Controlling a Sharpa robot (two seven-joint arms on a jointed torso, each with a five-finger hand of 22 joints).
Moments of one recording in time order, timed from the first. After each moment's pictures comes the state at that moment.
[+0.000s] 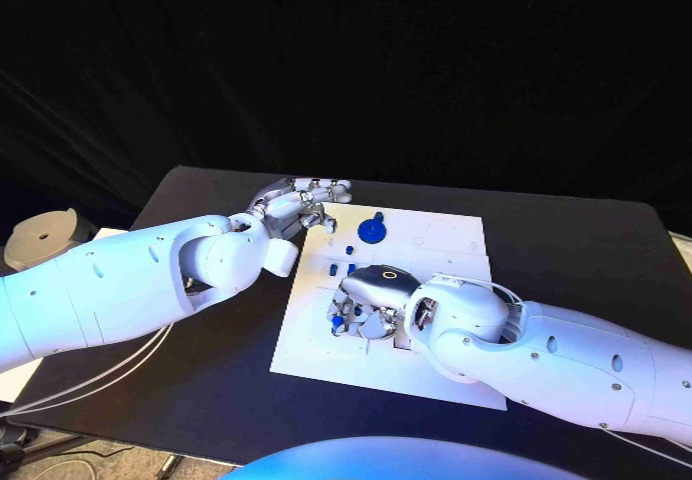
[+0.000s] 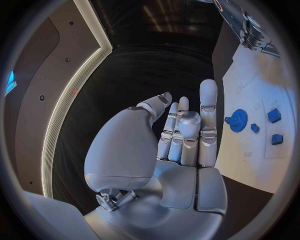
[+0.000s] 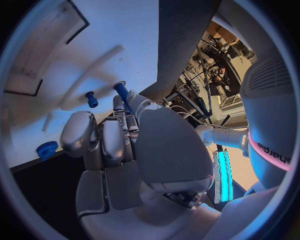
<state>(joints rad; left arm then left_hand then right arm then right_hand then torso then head) 1.15 -0.81 -0.02 1.50 0.09 -0.15 0.31 1.34 -0.14 0.46 0.00 0.15 1.04 0.17 0.10 0.07 1.15 0.10 0.18 0.07 1.34 0.01 1.20 0.78 0.16 1.26 0.11 0.63 0.82 0.96 -0.63 0.03 1.69 -1.70 -0.13 -0.17 1.49 -0.09 0.37 0.15 0.05 1.16 0.13 0.07 0.07 1.21 0.06 0.10 0.06 1.46 -0.02 1.26 1.11 0.10 1.39 0.08 1.22 1.03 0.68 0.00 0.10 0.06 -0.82</state>
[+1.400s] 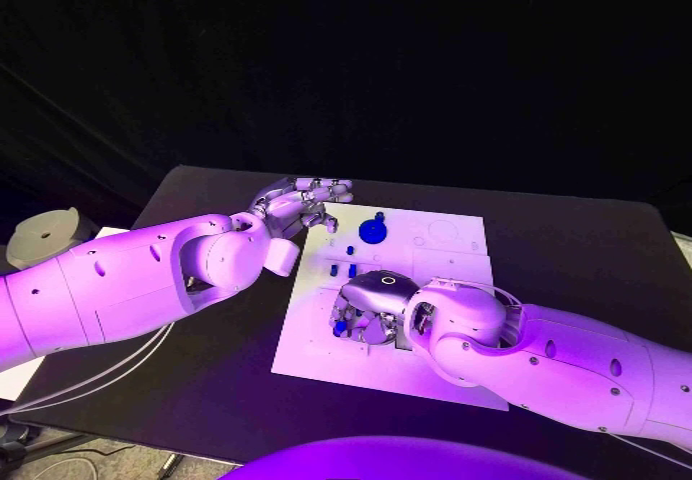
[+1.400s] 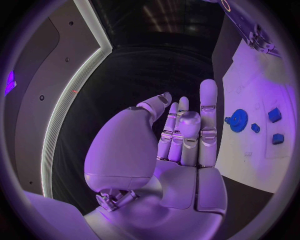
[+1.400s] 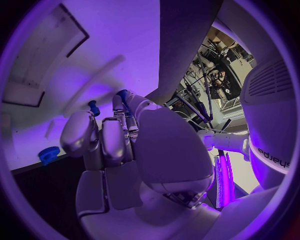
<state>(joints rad) 1.15 -0.81 -0.02 1.50 0.09 -0.15 0.30 1.34 -0.14 0.45 0.01 0.15 1.04 0.18 0.10 0.07 1.15 0.10 0.18 0.07 1.34 0.01 1.20 0.78 0.16 1.26 0.11 0.63 0.82 0.96 -0.62 0.02 1.69 -1.72 -0.09 -0.19 1.50 -0.08 0.37 0.14 0.05 1.15 0.13 0.06 0.07 1.22 0.07 0.09 0.07 1.46 -0.02 1.26 1.11 0.10 1.39 0.08 1.22 1.03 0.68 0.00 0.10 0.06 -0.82</state>
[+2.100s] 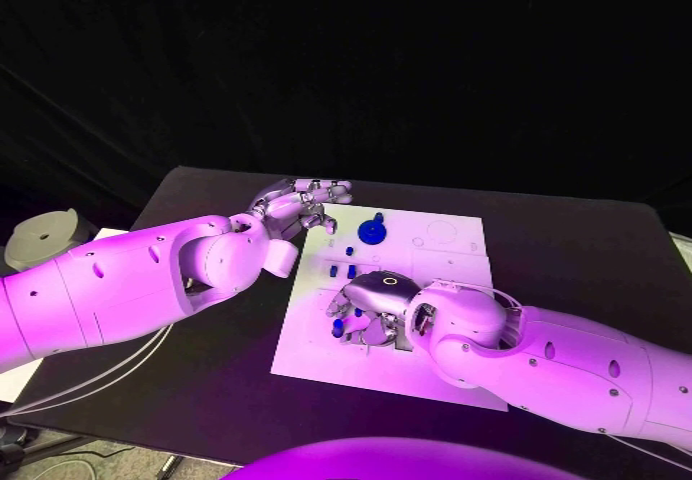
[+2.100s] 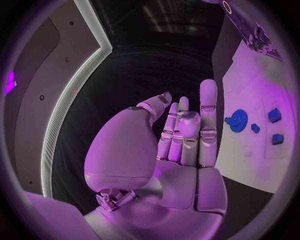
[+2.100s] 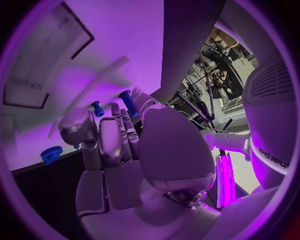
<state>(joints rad) 1.15 -0.81 -0.02 1.50 0.09 -0.15 0.30 1.34 -0.14 0.45 0.01 0.15 1.04 0.18 0.10 0.07 1.15 0.10 0.18 0.07 1.34 0.01 1.20 0.78 0.16 1.26 0.11 0.63 0.82 0.95 -0.62 0.02 1.68 -1.72 -0.11 -0.19 1.41 -0.14 0.27 0.13 0.05 0.94 0.14 0.06 0.07 0.97 0.11 0.07 0.06 1.47 0.01 1.26 1.09 0.10 1.35 0.11 1.17 0.94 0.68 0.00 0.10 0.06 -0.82</state>
